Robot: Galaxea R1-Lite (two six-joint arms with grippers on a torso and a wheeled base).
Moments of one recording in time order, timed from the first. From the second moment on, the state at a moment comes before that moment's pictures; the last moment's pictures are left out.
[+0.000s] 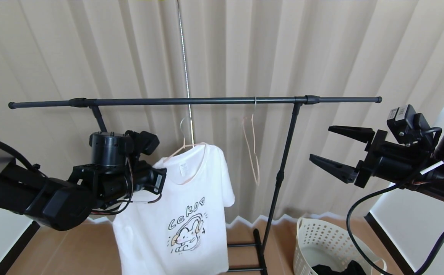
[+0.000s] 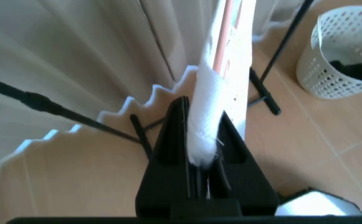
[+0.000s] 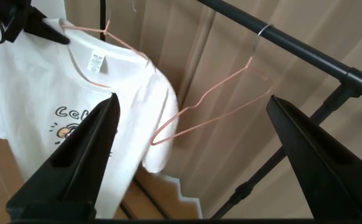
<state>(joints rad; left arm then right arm) -0.30 1.90 -0.81 -0.62 -0.01 0.19 0.14 1.64 -0.58 -0.99 0.66 -0.24</state>
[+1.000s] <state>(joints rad) -0.24 2.21 -1.34 -0.64 0.02 0.14 0.14 1.66 -0.59 -1.00 0.66 -0.24</state>
